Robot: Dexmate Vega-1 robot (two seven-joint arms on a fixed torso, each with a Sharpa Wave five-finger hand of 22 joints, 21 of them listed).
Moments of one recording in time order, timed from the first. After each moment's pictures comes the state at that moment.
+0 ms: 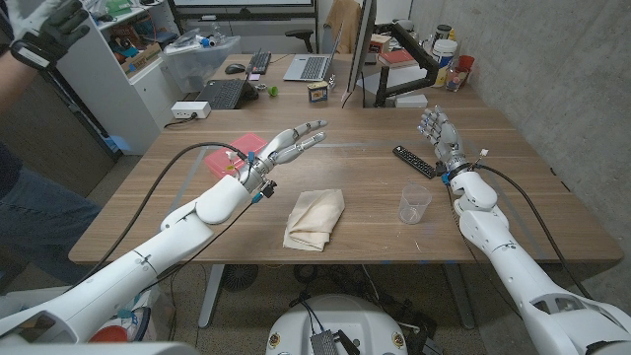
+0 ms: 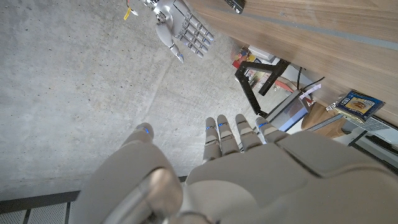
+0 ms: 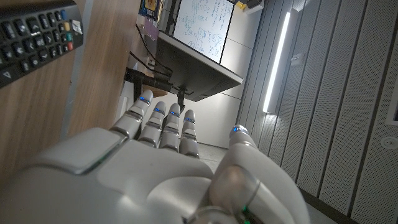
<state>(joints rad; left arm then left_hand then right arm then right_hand) 0.94 0.78 0.49 -1.77 -0.08 -0.37 0.07 0.39 -0.07 0.35 0.05 0.28 0.16 -0.01 0.22 0.19 0.13 -0.04 0.21 0.20 0.05 0.00 0.19 0.19 -0.10 0.05 0.21 0.18 -0.83 -0.33 -0.12 -1.20 0.48 0.38 0.13 0.24 0.10 0.24 -0.05 0.18 0.26 -0.01 0.21 0.19 0.26 0.06 0.24 0.18 0.22 0.00 0.20 0.18 0.27 0.04 0.21 0.18</state>
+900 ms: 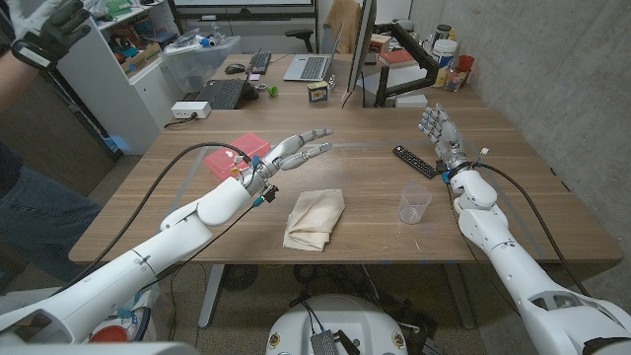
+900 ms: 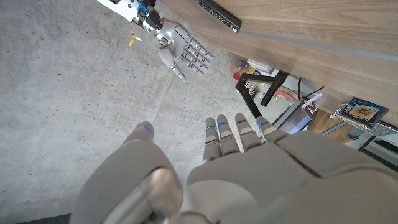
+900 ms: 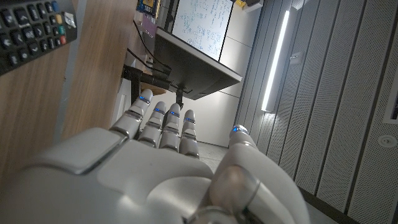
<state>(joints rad) 0.93 0.81 0.52 -1.78 -0.02 -0.35 0.06 0.41 -0.07 0.35 0.05 0.28 0.16 -0.01 0.22 0.19 0.13 -0.04 0.21 0.20 0.05 0.01 0.19 0.19 -0.09 0.06 0.21 0.18 -0.82 -0.32 -0.11 -1.18 0.48 0.39 0.13 0.24 0.10 0.24 -0.05 0.18 0.26 -0.01 0.21 0.19 0.26 0.06 0.24 0.18 0.22 0.00 0.20 0.18 0.27 0.04 0.21 0.18</state>
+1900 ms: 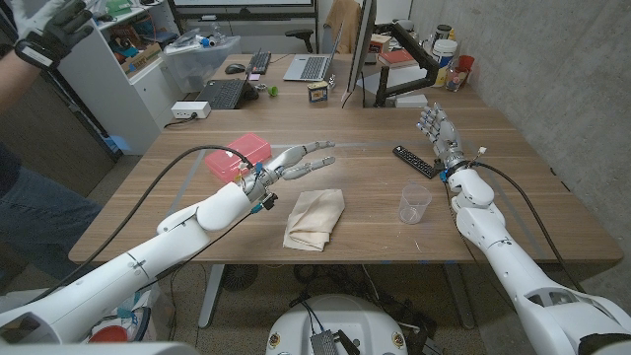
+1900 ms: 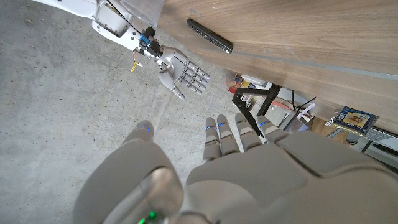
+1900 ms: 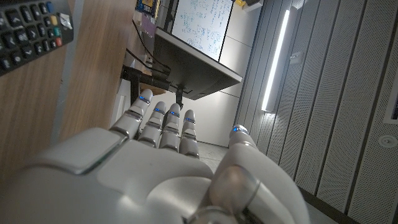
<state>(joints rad) 0.96 0.85 0.53 -1.82 0.03 -0.30 0.06 0.42 -0.06 0.34 0.05 0.27 0.16 -0.01 0.22 0.20 0.13 -0.04 0.21 0.20 0.06 0.01 0.19 0.19 -0.08 0.09 0.21 0.18 -0.80 -0.31 -0.12 -1.16 0.47 0.40 0.12 0.24 0.10 0.24 -0.05 0.18 0.26 -0.01 0.21 0.19 0.26 0.06 0.24 0.18 0.22 0.00 0.19 0.18 0.27 0.04 0.21 0.18</state>
